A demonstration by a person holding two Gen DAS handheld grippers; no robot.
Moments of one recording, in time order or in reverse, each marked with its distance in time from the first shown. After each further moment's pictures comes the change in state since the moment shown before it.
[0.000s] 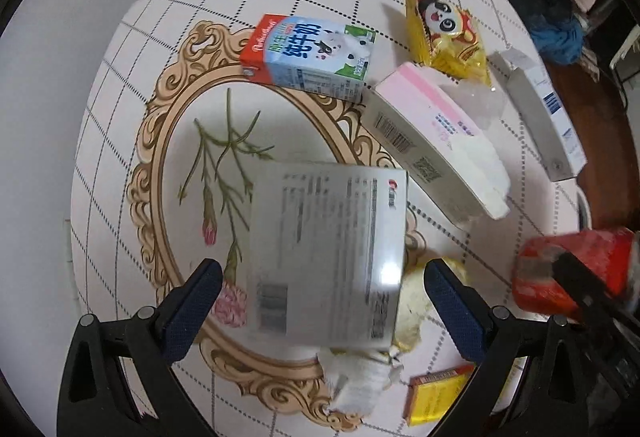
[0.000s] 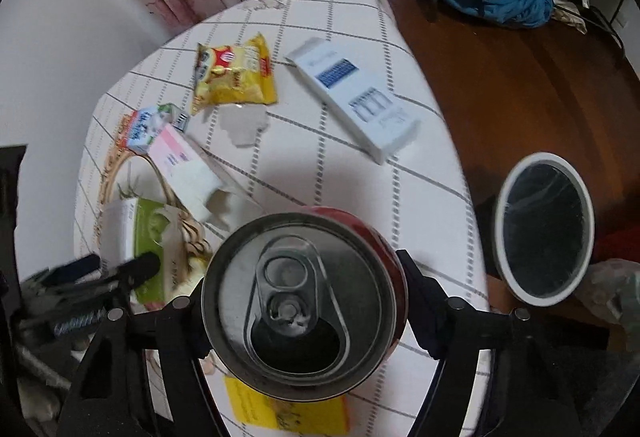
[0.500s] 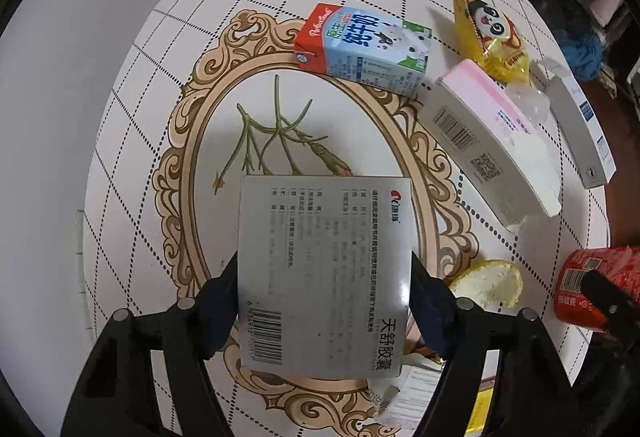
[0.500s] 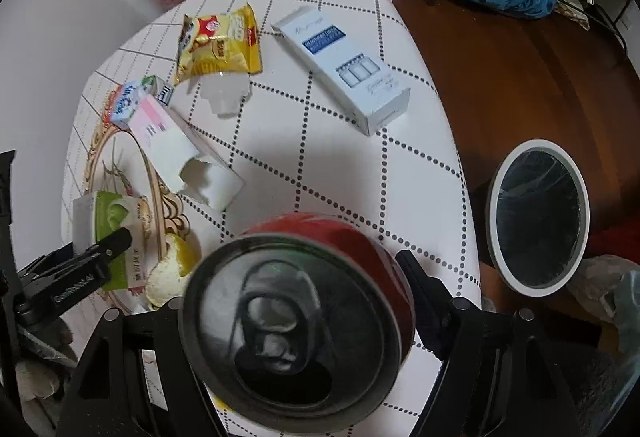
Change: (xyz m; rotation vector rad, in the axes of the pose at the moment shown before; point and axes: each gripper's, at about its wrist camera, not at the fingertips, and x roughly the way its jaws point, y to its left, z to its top) left arm 0.005 0.035 -0.020 -0.067 -0.056 0.047; right arm 0.015 -0.006 -0.008 -0.018 0.069 -0.017
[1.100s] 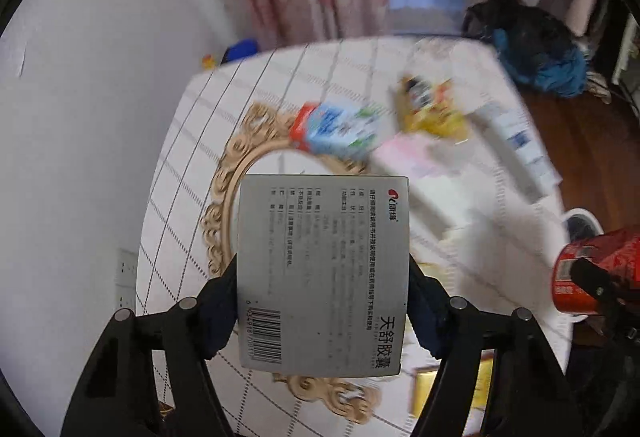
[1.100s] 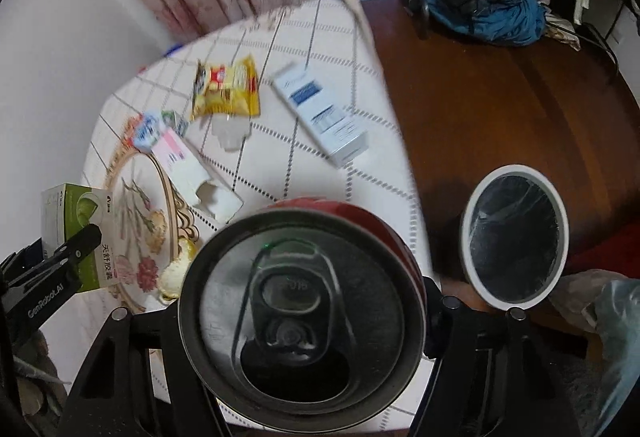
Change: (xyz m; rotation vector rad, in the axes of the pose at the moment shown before) left arm -0.104 -0.055 -0.013 0.076 -0.235 0.073; right arm -0.067 -0.029 -0.010 -0.015 -0.138 0.018
